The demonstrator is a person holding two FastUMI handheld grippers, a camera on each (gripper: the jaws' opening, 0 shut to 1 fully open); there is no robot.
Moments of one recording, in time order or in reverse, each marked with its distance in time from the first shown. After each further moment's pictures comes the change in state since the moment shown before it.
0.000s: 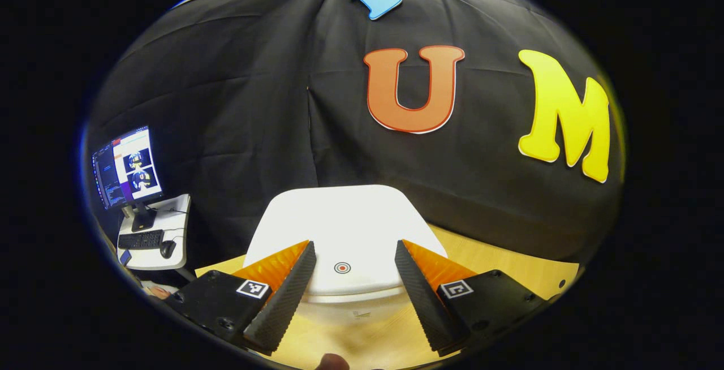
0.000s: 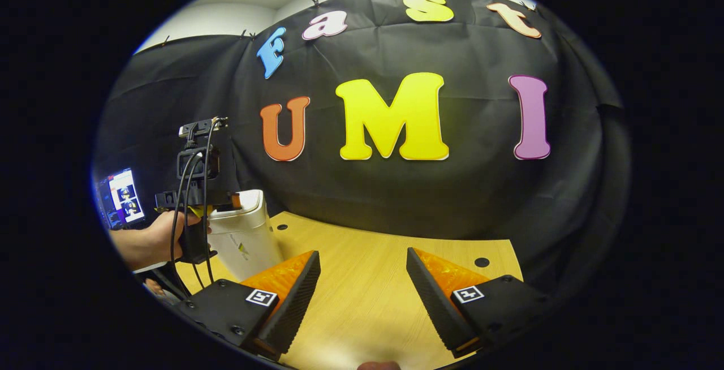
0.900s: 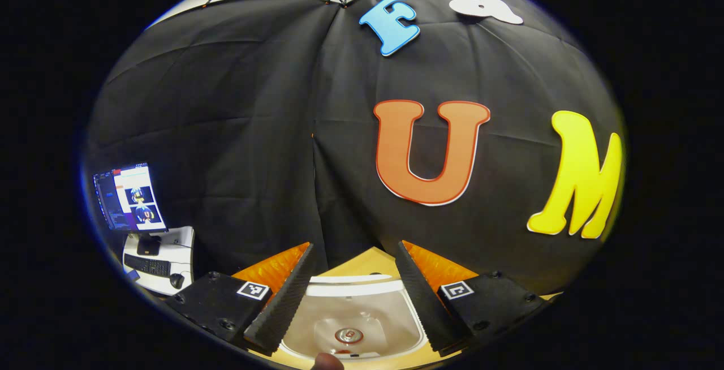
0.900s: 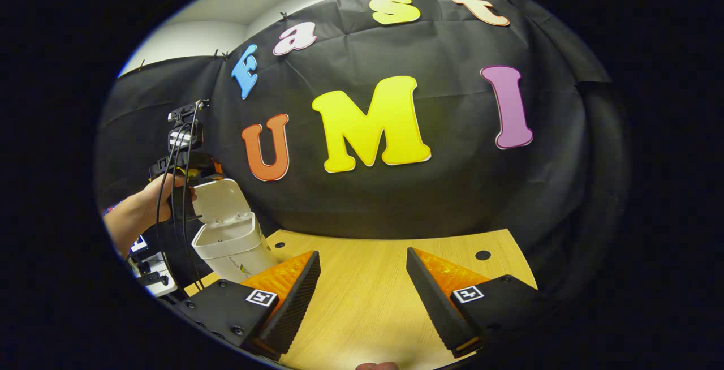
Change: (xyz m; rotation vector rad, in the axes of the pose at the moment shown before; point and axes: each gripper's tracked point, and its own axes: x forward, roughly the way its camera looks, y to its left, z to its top) left arm 0.017 0.010 0.125 -0.042 -0.120 0.018; right arm 0.001 -0.005 0.014 0.116 -0.051 -0.026
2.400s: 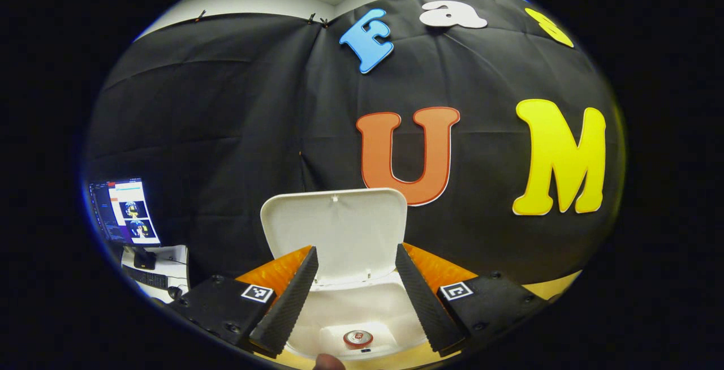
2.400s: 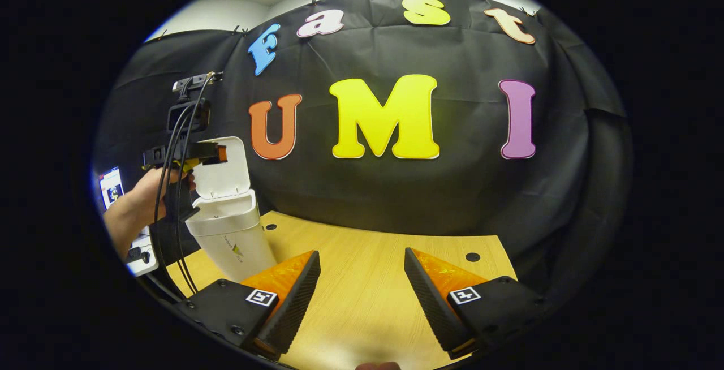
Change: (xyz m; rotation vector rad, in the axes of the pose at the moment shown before) left arm -0.009 -0.009 0.031 0.089 -0.163 -0.056; right arm -0.007 0.020 -0.023 -0.114 0.044 -0.069
